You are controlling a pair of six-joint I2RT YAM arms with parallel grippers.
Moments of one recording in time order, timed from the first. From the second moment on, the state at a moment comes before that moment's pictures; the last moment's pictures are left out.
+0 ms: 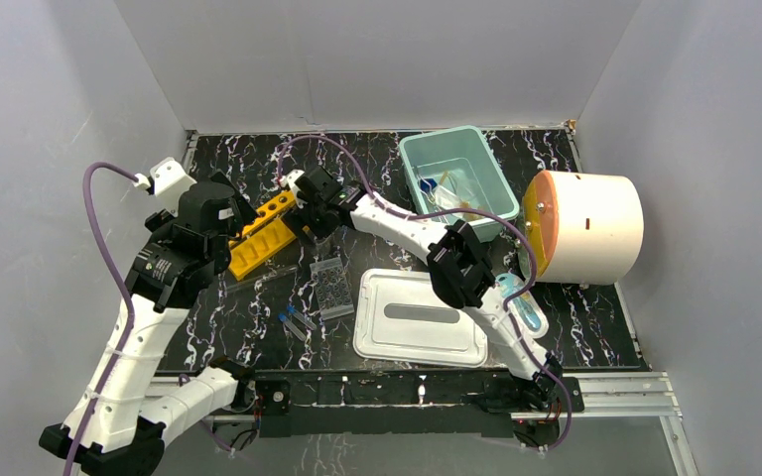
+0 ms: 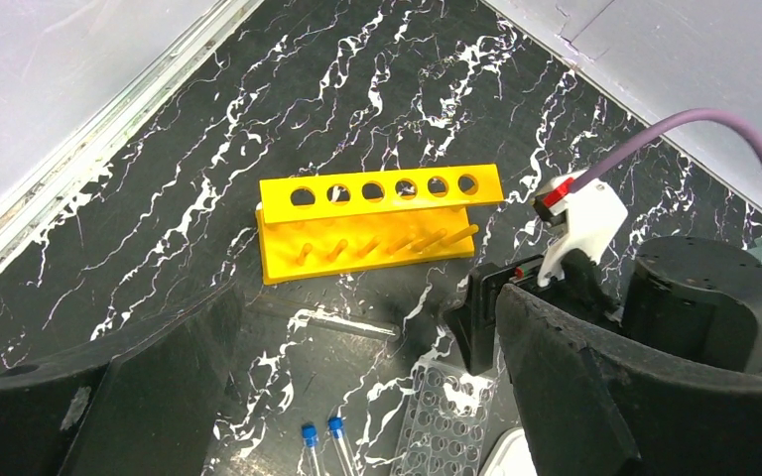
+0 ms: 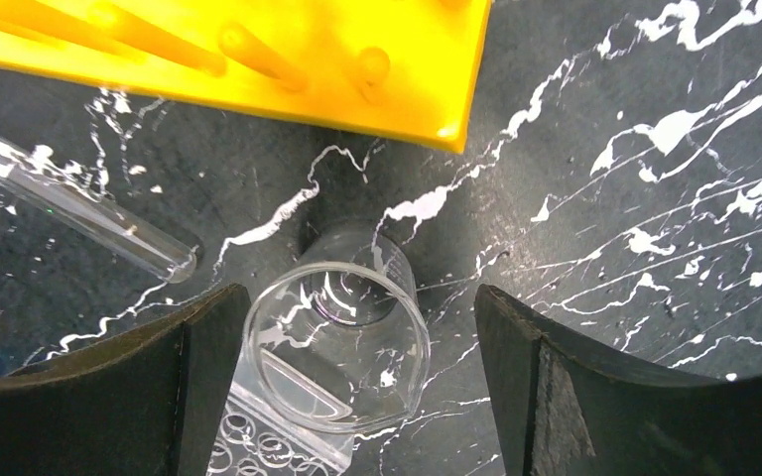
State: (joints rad) left arm -0.42 0.93 1.30 -0.99 -0.77 -0.72; right arm 0.95 2.42 2.22 -0.66 -0.05 0.02
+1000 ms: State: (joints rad) left arm -0.42 0.93 1.30 -0.99 -0.69 -0.78; right arm 0.86 2.24 2.21 -0.72 0.05 0.02
